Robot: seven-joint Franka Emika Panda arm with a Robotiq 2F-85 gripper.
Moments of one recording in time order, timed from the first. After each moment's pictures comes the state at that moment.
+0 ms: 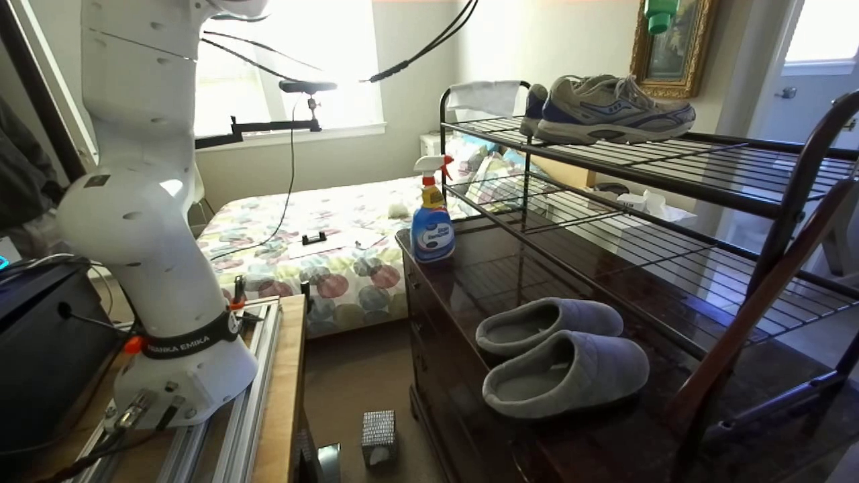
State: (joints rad) arm 0.15 0.35 -0.11 -0.99 -0.52 1.76 0.23
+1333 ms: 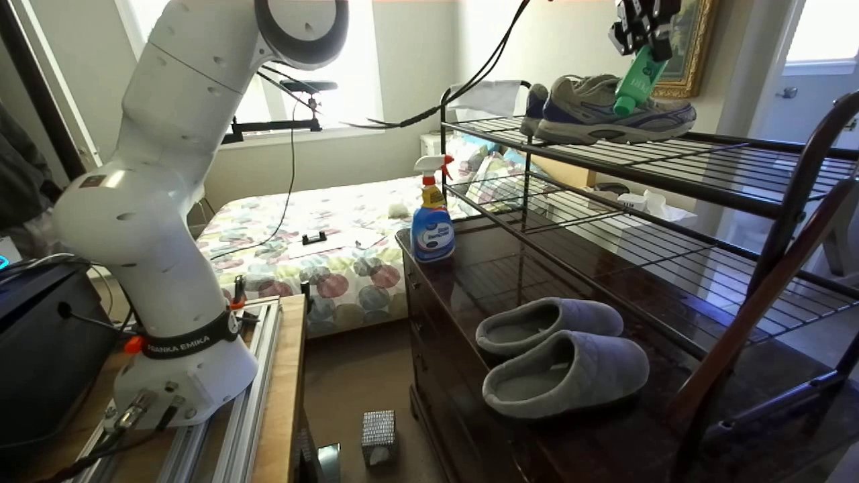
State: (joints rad) arm 0.11 0.65 -0.11 -0.68 -0.49 1.36 0.15
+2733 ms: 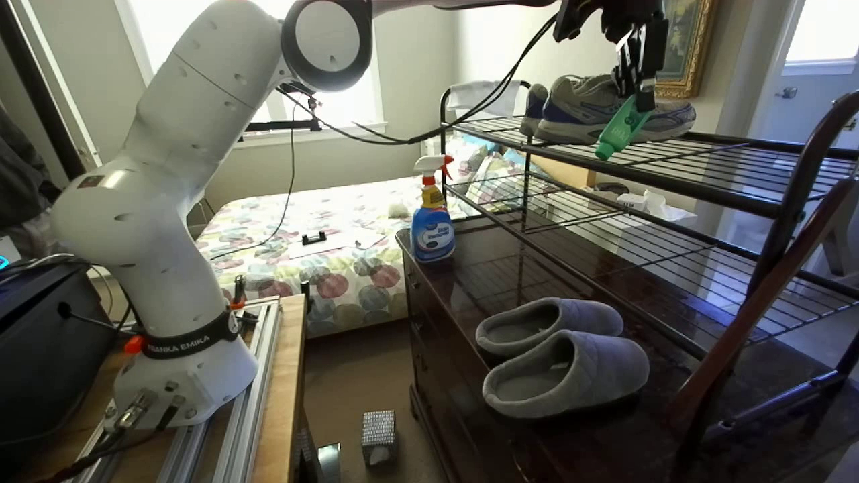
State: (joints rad) arm 0.09 0.77 -0.11 -0.61 -0.43 1.31 0.35
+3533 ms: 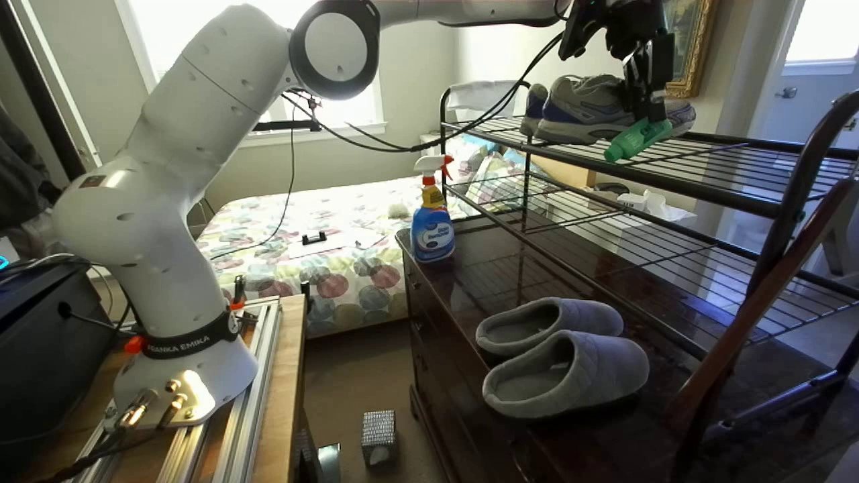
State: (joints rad) arm 0.11 0.81 -0.13 -0.61 -0.46 1.37 0.36
